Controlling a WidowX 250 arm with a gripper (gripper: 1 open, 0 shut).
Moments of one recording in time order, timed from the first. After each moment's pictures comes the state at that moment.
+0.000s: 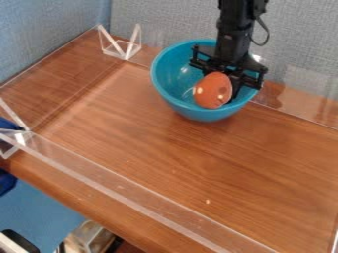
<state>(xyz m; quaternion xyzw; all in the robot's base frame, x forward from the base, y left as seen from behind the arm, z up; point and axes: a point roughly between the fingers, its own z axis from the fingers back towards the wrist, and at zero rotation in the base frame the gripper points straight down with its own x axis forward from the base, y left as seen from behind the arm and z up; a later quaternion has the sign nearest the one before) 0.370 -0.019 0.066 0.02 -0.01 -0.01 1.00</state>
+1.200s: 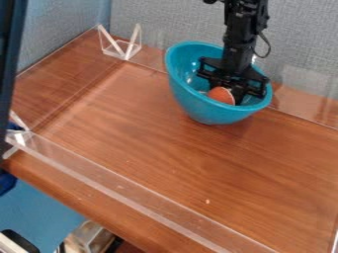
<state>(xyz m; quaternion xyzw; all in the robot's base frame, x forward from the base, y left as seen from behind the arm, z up) 0.393 -0.019 0.037 0.01 0.01 -0.01 1.00</state>
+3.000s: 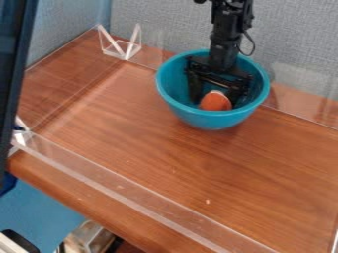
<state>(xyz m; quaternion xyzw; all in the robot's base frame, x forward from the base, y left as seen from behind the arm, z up) 0.393 0.007 0.033 0.02 0.04 0.00 1.00</state>
